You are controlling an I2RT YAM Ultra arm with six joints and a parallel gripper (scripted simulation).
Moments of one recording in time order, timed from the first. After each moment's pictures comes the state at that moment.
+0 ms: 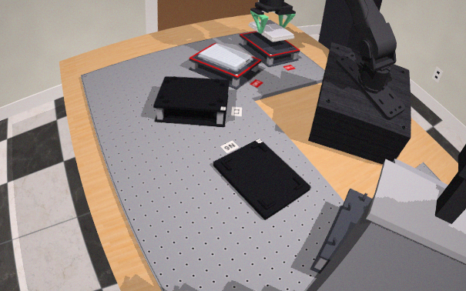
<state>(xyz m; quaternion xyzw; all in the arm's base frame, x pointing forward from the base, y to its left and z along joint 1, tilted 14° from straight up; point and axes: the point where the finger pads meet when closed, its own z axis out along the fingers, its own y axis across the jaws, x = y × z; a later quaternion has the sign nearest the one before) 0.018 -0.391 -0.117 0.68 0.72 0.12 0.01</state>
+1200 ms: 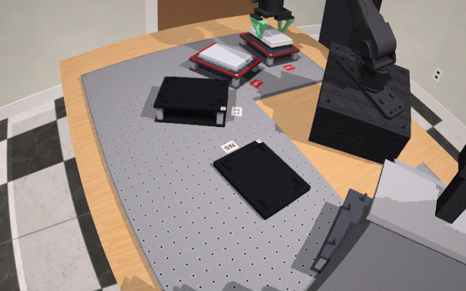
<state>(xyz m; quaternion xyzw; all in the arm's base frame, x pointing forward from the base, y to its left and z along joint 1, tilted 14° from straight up) 0.022 -0.389 -0.138 0.68 0.72 0.12 0.01</state>
